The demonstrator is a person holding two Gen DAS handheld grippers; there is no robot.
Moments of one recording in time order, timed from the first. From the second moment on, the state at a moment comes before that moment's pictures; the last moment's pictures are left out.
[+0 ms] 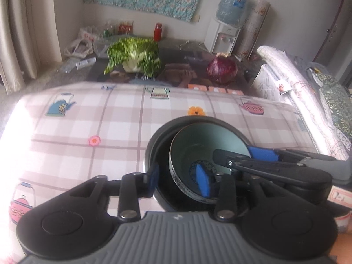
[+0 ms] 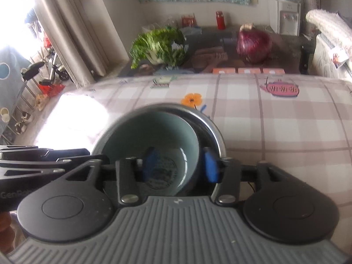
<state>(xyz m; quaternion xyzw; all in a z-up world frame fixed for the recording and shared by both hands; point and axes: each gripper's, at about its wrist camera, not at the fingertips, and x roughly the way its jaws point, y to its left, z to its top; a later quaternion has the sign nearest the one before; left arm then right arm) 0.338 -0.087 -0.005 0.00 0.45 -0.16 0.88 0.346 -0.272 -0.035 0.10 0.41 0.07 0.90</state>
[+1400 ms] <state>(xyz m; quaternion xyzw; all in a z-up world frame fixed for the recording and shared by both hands) 0.009 0.108 -0.013 -0.02 0.35 0.04 0.94 0.018 -0.162 -0.018 0.18 0.38 0.21 0.88</state>
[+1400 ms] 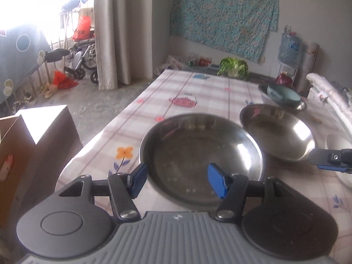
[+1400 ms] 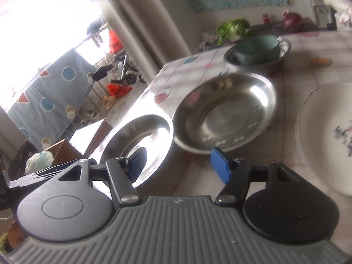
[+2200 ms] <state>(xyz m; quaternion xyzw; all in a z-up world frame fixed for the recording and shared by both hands) 0.062 0.143 -0.046 -0.04 0.41 0.09 0.91 0.094 -0.093 -0.056 0.16 0.44 0.21 0.86</state>
